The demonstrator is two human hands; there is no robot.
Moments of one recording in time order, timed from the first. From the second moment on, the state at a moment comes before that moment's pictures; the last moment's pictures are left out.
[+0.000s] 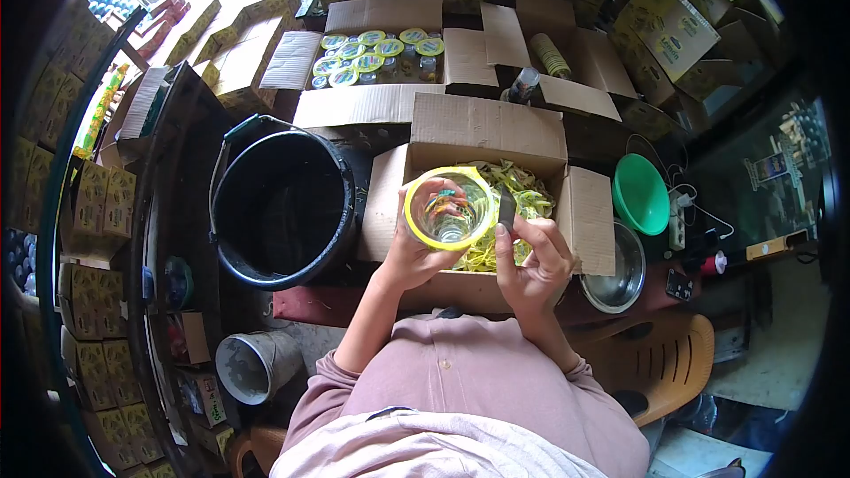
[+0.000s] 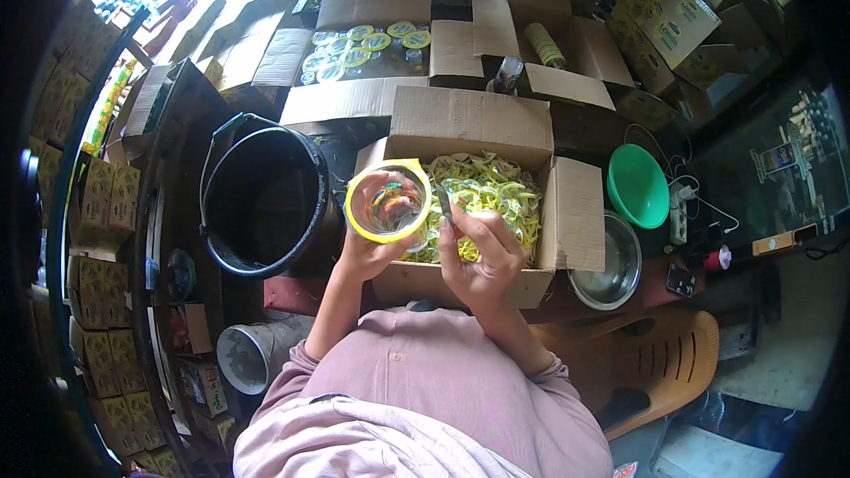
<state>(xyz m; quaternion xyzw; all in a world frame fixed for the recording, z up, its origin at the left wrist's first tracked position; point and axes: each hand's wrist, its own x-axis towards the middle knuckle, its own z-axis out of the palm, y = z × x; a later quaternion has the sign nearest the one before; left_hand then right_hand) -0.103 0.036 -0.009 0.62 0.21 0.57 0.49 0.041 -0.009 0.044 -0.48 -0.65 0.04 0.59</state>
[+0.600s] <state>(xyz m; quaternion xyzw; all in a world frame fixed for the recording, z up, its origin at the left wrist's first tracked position) -0.096 0.029 -0.006 0.67 0.24 0.54 0.44 0.040 -0.010 0.043 -0.50 -0.65 -0.03 0.57</state>
